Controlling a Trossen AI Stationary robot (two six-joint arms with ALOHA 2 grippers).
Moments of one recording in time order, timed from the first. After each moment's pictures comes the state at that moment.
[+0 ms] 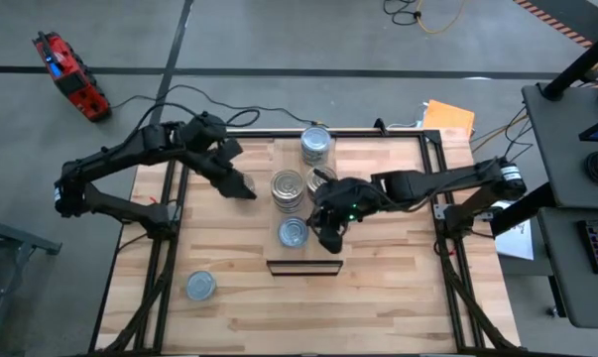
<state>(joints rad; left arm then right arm) 0.31 1.18 1.36 -0.98 0.47 -0.68 0.12 1.56 1.47 -0.55 -0.03 0.43</state>
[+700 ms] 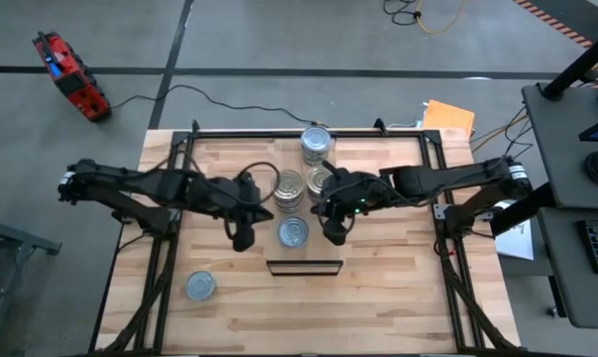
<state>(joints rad) -0.18 1.23 1.26 -0.68 -0.15 -0.29 0.12 1.53 1.47 -0.57 0.12 0.36</state>
